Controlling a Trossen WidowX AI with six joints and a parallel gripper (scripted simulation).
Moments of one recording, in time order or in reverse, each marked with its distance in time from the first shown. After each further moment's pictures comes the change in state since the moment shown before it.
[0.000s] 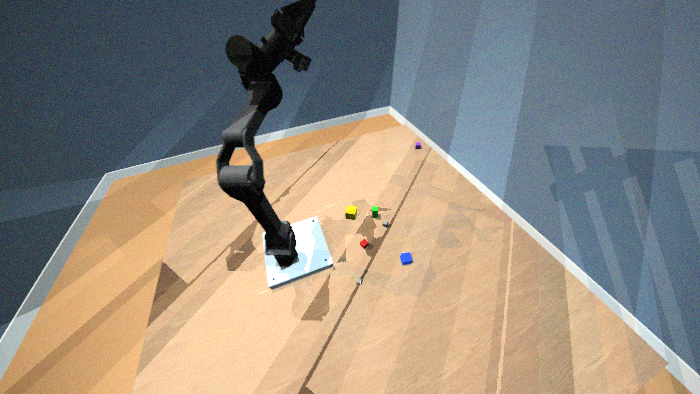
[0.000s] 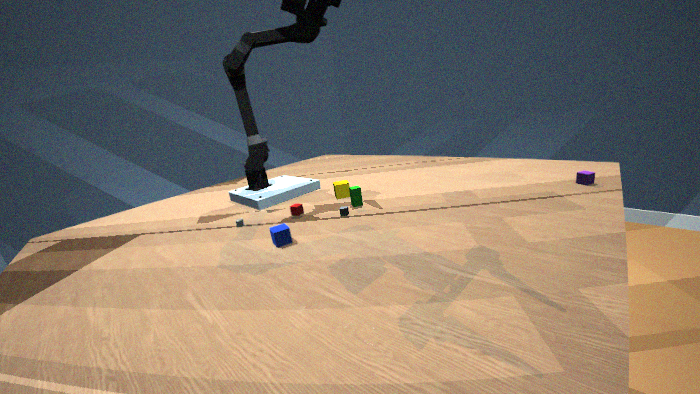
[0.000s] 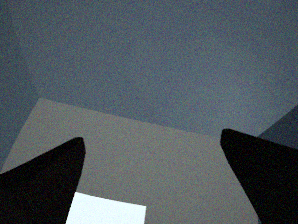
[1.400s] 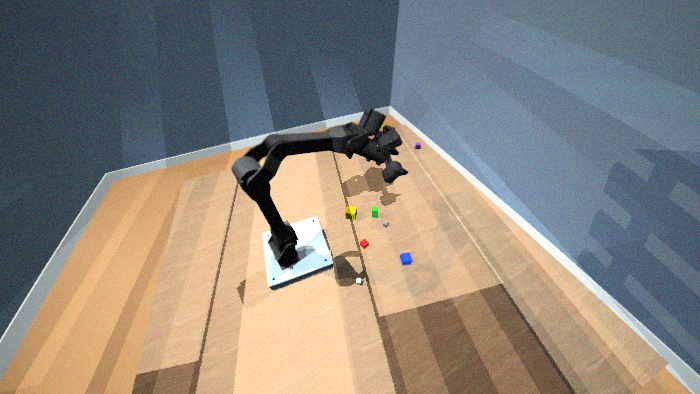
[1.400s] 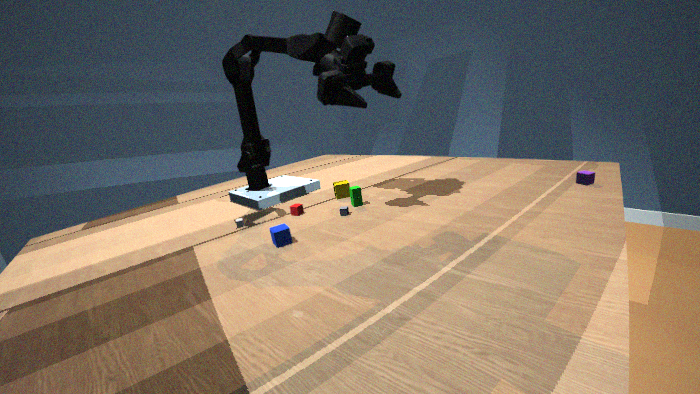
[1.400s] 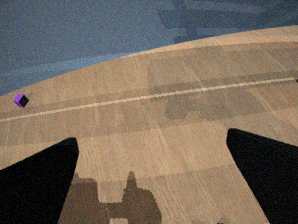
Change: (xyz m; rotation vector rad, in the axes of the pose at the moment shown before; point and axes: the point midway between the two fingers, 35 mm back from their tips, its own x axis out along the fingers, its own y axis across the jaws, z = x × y) arm -0.040 0.040 0.443 -2.323 0.032 -1.623
